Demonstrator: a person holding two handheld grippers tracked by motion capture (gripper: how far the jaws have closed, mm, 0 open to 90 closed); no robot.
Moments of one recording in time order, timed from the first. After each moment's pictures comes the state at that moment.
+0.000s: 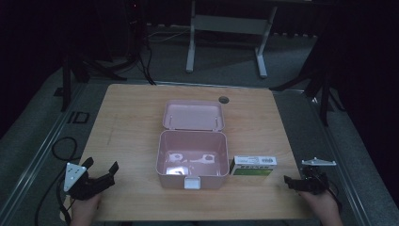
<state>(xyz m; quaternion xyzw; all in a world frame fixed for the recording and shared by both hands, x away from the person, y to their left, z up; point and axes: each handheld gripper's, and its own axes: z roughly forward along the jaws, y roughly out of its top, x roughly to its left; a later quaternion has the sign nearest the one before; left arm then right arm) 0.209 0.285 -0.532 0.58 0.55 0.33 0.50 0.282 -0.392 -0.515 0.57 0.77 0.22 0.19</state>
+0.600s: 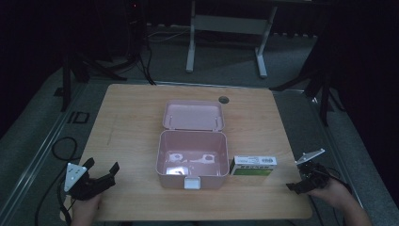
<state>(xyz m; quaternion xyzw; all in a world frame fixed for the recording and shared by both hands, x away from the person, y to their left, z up) 0.212 0.285 -0.535 0.58 0.56 0.32 0.50 0.303 -0.392 -0.495 0.40 0.90 0.13 0.09</state>
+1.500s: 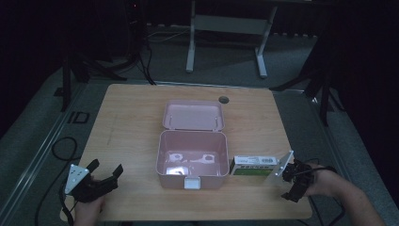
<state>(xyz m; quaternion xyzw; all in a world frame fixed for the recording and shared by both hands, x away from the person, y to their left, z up) 0.204 0.278 -0.529 0.58 0.55 0.29 0.53 0.301 -0.329 -0.475 0.15 0.99 0.03 0.02</state>
